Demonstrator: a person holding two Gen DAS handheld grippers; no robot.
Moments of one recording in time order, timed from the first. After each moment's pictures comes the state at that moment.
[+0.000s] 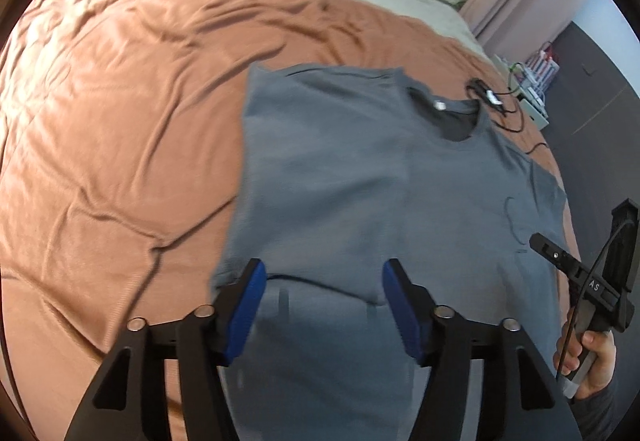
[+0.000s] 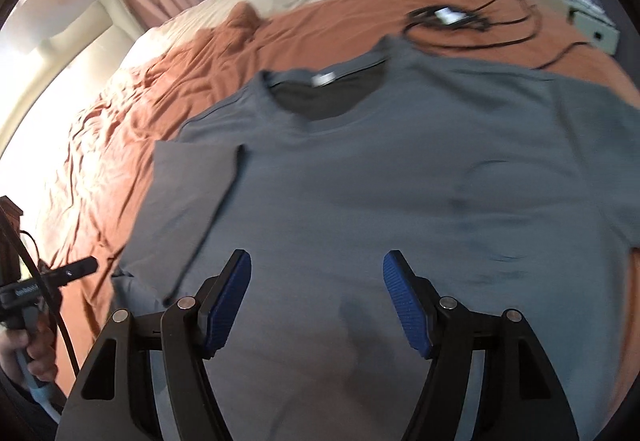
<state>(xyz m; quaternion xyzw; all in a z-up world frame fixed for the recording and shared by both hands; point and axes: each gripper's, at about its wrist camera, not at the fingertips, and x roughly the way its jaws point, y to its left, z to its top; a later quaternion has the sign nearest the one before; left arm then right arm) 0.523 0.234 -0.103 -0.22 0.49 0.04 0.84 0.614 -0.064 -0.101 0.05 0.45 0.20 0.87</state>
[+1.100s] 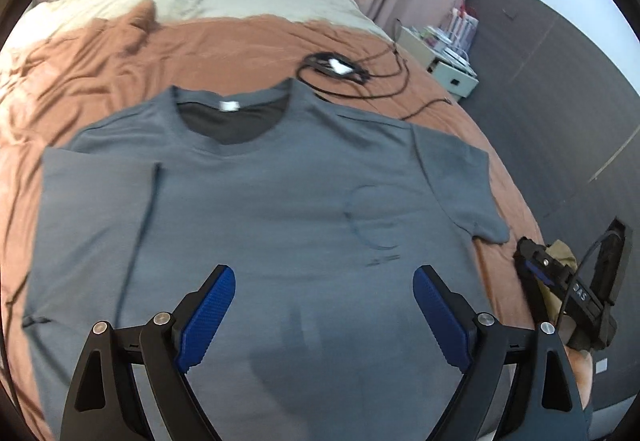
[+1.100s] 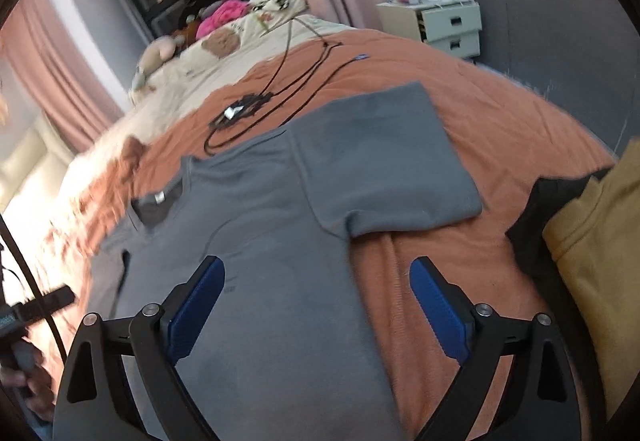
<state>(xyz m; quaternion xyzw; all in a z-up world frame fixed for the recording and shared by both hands) 0.605 0.015 -0.072 -0.15 0.46 -0.07 0.87 0.536 -0.255 -0.094 0.20 0.35 0.05 0.91</state>
